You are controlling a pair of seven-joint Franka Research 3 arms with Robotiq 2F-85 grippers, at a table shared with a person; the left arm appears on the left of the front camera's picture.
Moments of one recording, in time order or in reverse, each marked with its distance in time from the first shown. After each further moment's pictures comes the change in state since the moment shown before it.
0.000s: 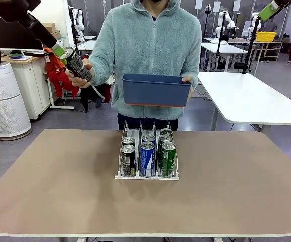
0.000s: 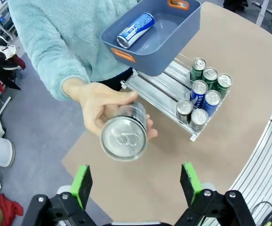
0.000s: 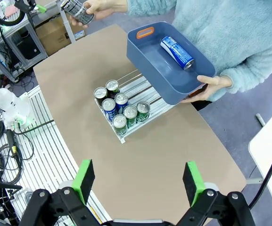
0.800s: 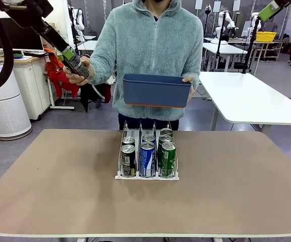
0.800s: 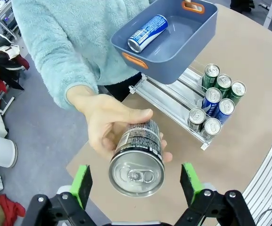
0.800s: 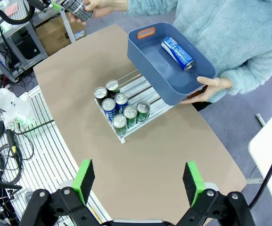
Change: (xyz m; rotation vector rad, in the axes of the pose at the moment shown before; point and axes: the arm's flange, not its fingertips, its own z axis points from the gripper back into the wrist) left arm 0.011 0.017 -0.033 0.018 0.001 0.011; right arm 0.000 0.000 0.000 0.000 0.000 0.000
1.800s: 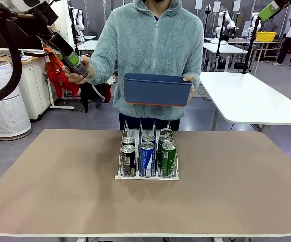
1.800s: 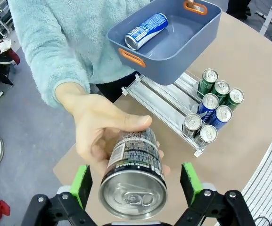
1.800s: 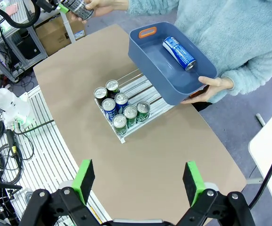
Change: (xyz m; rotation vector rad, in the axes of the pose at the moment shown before) left arm -0.004 0.010 -0.028 -0.052 -0.009 0.065; right arm 0.000 0.000 0.000 0.000 0.000 0.000
